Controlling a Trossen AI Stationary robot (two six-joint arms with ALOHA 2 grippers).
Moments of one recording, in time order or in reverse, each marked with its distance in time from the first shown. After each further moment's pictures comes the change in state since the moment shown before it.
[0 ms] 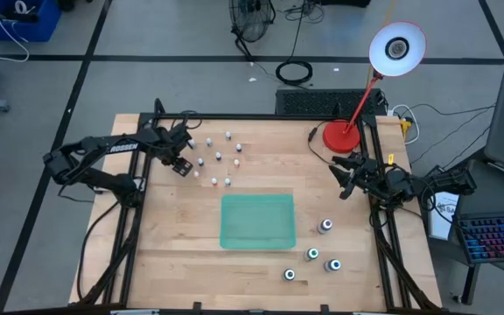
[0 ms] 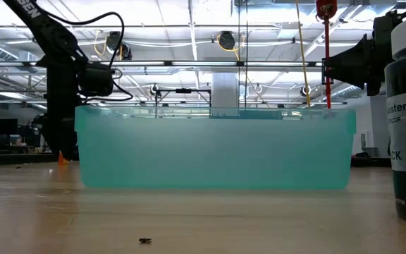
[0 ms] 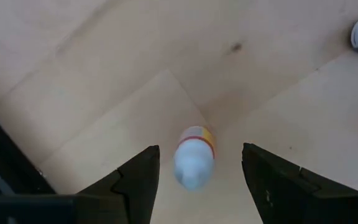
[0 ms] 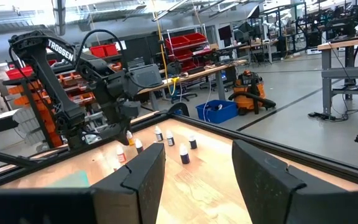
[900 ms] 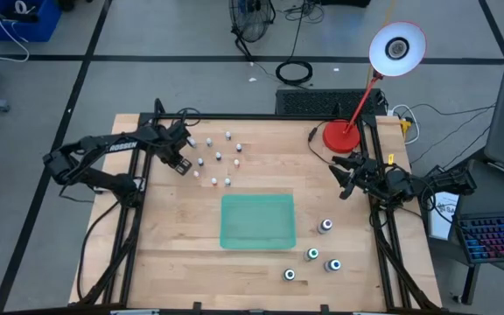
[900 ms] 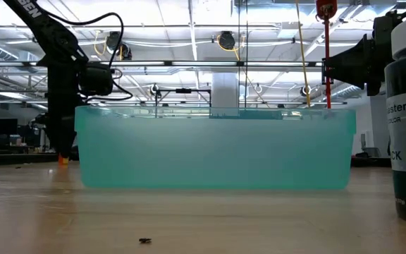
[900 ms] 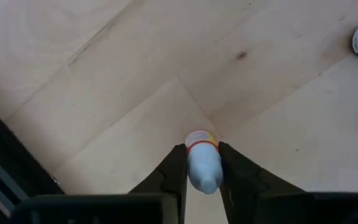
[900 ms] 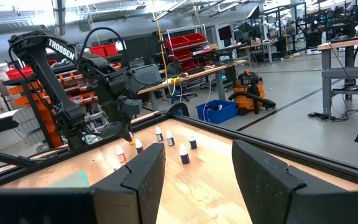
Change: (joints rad) left arm 0.027 -0.001 0.015 -0.013 0.015 0.067; right arm 0.000 0.000 0.000 0.000 0.000 0.000
